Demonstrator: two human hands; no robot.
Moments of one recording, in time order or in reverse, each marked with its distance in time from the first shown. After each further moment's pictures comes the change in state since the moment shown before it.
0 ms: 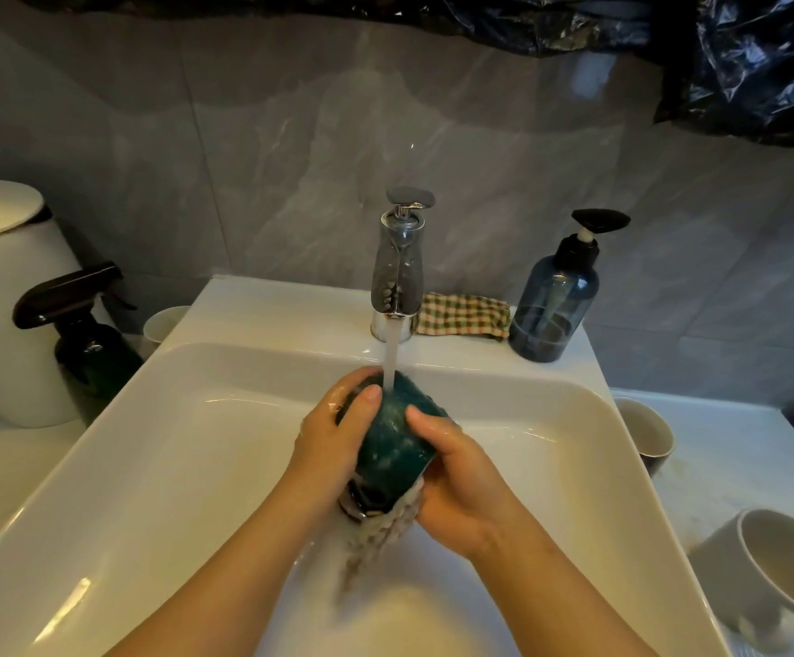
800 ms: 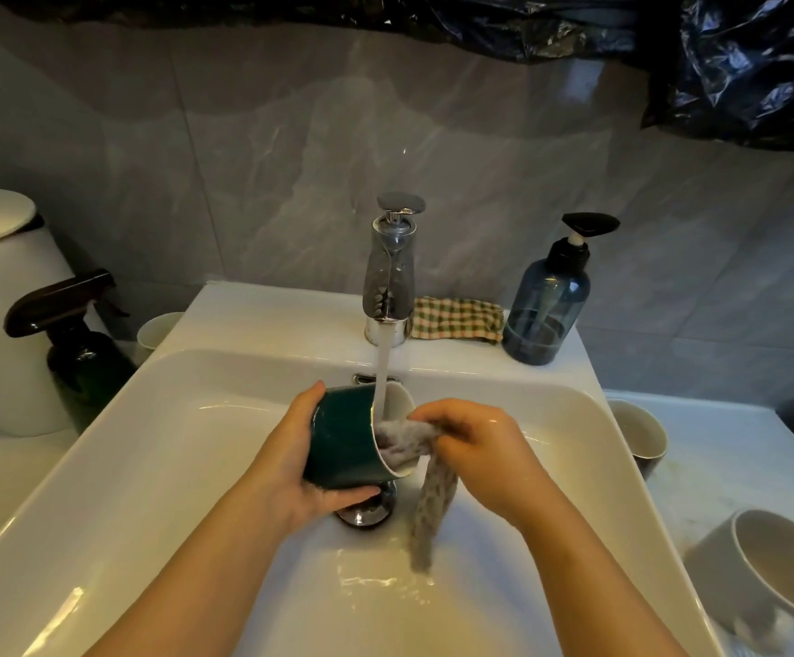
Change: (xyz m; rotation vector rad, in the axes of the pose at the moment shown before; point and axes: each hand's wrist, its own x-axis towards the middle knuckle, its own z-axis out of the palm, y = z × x) left_hand 0.003 0.012 -0.017 -0.509 0.049 -0.806; right_hand -0.006 -0.039 -0.022 -1.390 0.192 -0.413
